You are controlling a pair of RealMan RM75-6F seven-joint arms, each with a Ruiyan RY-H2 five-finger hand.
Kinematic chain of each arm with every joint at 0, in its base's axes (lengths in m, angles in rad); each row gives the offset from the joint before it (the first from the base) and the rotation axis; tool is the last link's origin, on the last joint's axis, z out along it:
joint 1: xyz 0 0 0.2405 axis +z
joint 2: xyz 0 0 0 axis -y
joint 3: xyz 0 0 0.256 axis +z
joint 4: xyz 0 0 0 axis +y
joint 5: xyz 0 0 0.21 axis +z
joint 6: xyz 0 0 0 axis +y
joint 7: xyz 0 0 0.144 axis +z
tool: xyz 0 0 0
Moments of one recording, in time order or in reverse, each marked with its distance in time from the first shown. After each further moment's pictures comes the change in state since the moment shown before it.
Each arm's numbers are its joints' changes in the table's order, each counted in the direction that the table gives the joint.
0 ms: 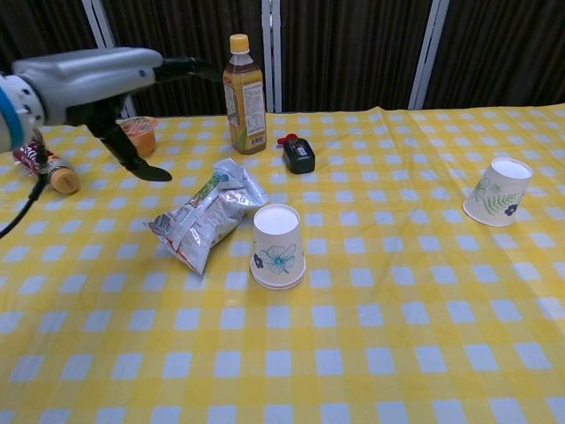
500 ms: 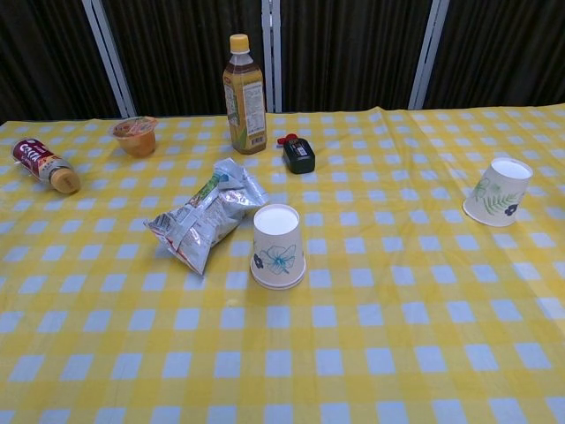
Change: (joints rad) left arm 0.369 -0.124 0.158 0.054 0.239 0.356 -0.219; right arm 0.123 0.014 0.043 -0.100 -0.011 -0.096 -0.192
